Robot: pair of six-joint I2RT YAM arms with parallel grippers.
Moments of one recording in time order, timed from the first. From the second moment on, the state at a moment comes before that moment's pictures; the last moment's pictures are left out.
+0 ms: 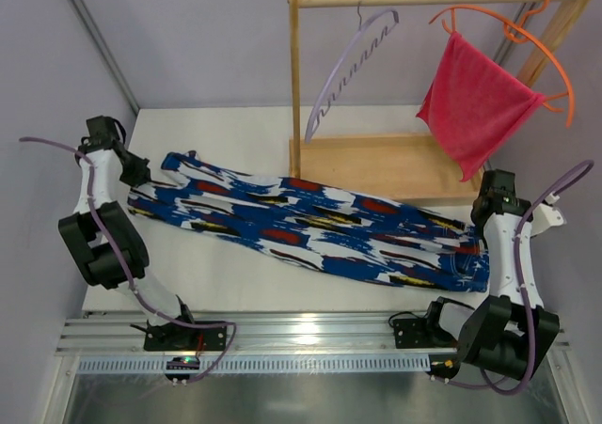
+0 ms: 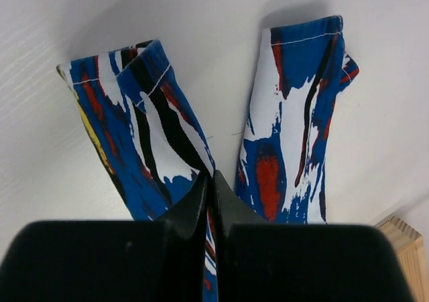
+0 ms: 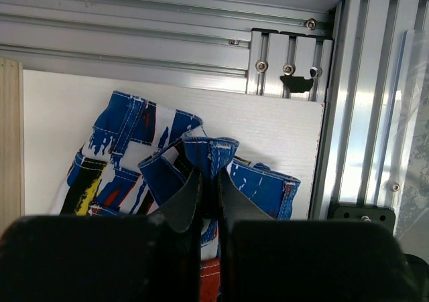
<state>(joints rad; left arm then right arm) 0.39 1.70 1.42 -0.76 -0.03 -0.73 -0.34 1.09 0.89 -1.01 0.70 1.01</state>
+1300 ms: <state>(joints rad) 0.34 2.16 1.85 -0.58 0.16 -0.55 -0.34 1.23 0.91 -0.60 0.45 0.63</state>
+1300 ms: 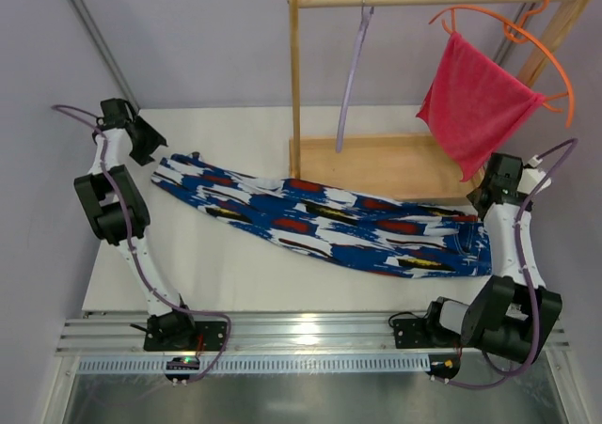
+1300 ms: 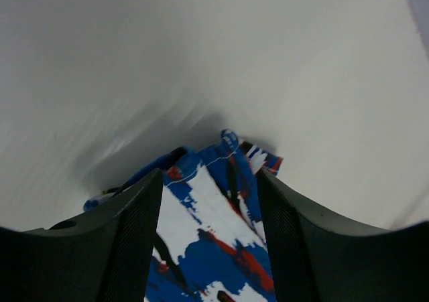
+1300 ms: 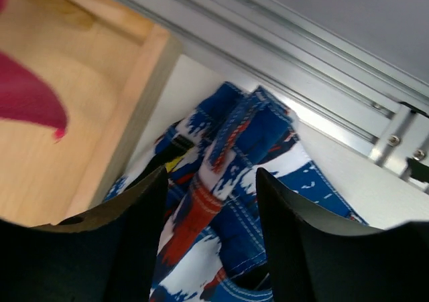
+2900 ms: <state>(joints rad) 0.30 1.87 1.43 -0.81 -0.32 -0.50 0.40 0.96 0.62 -0.50 0.10 0.69</state>
